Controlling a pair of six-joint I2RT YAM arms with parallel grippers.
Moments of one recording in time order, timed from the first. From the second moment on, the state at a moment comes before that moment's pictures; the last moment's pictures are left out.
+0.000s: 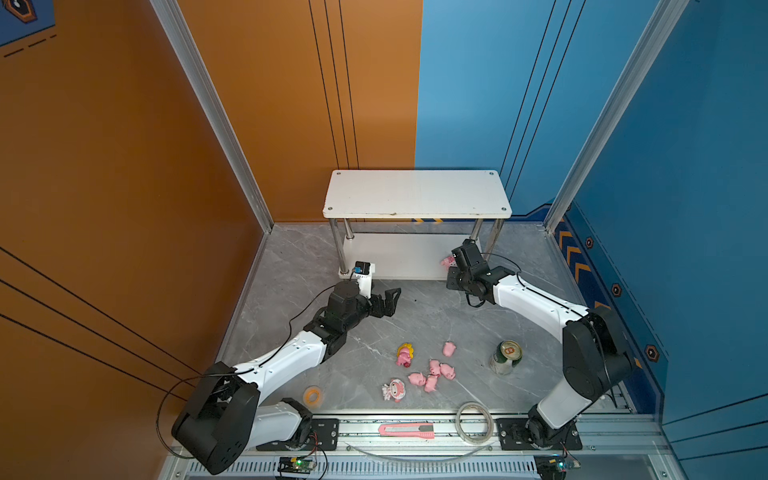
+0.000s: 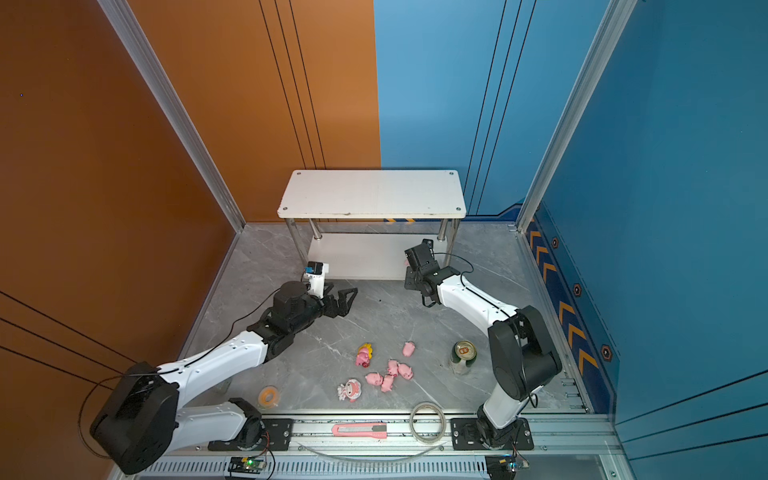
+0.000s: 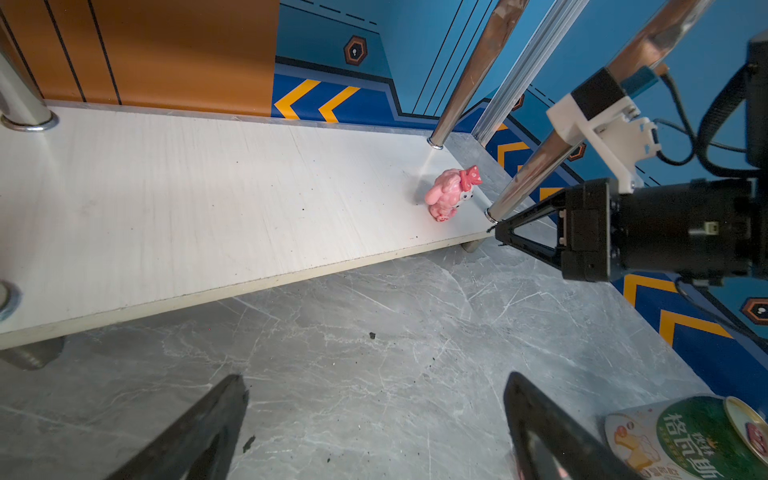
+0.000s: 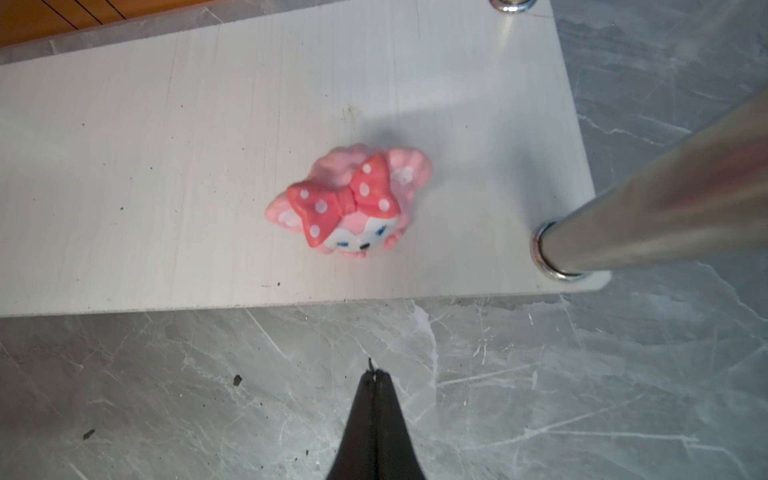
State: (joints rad) left arm -0.53 1.25 0.59 0.33 0.09 -0.37; right arm 0.48 1.67 1.19 -0.40 0.23 0.51
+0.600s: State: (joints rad) left arm -0.52 1.29 0.60 0.32 0.10 -0.37; right arm 0.48 1.78 1.29 -0.36 0.22 0.51
